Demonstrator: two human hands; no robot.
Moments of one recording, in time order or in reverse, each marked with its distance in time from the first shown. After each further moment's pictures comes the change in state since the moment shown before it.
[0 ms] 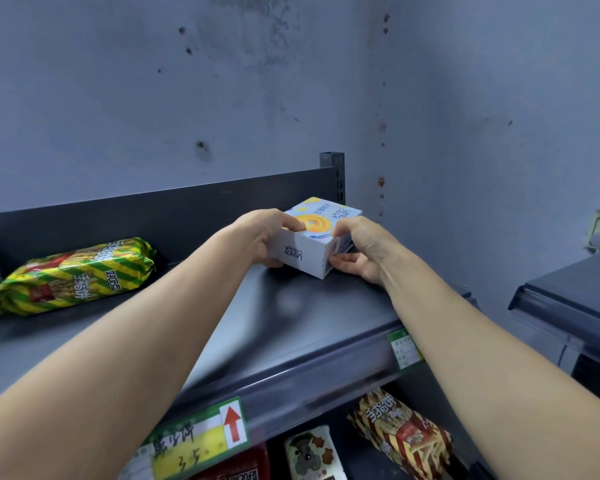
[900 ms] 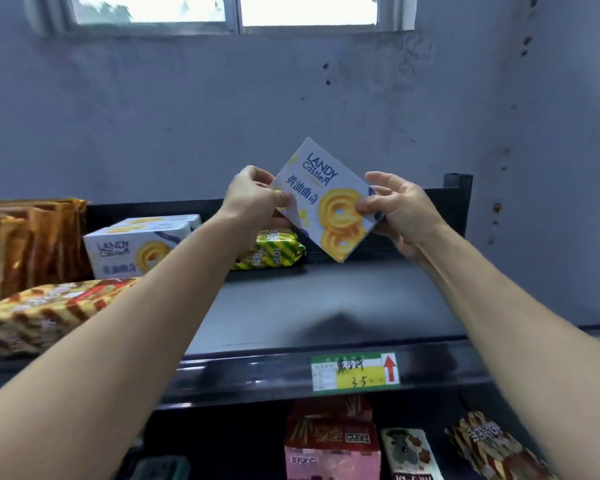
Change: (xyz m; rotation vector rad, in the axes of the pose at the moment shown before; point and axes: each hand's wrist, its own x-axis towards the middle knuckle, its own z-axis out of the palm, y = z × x) left_hand -0.155 -0.008 -0.174 -0.061 0.417 0.521; right_hand -0.073 -0.018 0.134 -0.059 -0.382 -0.455
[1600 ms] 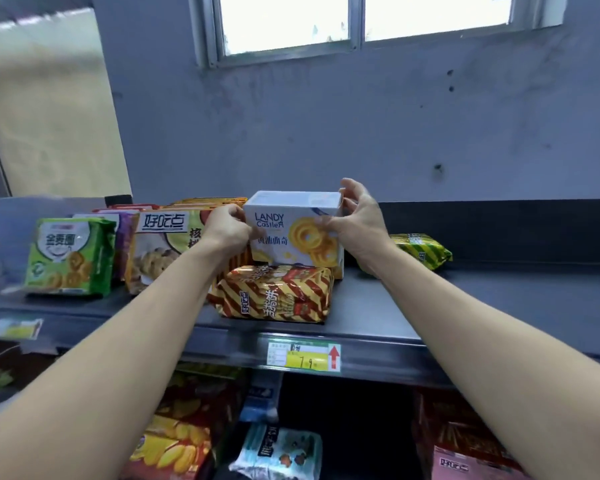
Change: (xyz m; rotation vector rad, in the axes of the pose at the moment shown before) left_hand -0.042 -0.029 -0.263 0.351 0.321 -0.117; right_hand -0.036 0.029 0.271 -0.086 -0.190 -0.154
